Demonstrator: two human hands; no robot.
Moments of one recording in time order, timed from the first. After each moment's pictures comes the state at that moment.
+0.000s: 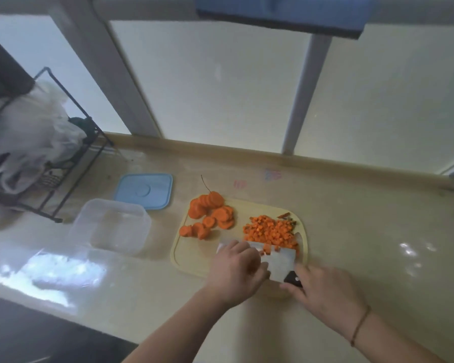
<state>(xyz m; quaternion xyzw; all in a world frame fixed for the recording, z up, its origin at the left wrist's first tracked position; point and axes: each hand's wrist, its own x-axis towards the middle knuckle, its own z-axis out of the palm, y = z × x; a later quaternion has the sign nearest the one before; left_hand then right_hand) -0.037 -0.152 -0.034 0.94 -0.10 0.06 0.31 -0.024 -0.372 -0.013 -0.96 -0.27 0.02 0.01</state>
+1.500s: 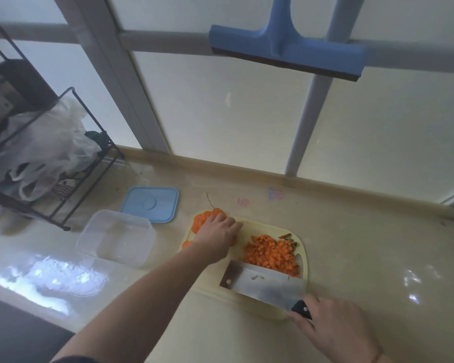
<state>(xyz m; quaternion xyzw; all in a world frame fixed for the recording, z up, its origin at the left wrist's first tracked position) 0.063 -0.096 -0.021 0.98 -0.15 -0.13 -0.03 -0.023 -0.380 0.010 -0.96 -0.21 0.18 0.00</state>
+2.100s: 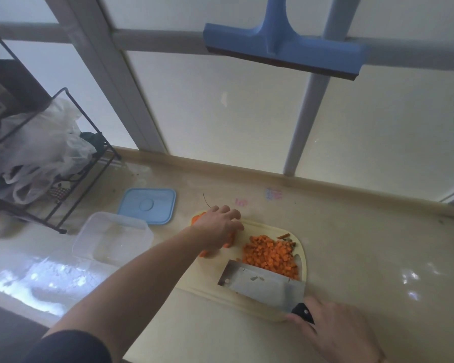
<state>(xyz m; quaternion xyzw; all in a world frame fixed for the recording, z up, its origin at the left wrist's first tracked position) 0.096 -0.087 -0.011 0.95 -0.26 -0.18 -0.05 -0.024 -0.383 0.013 -0.96 -0.19 0.20 0.03</state>
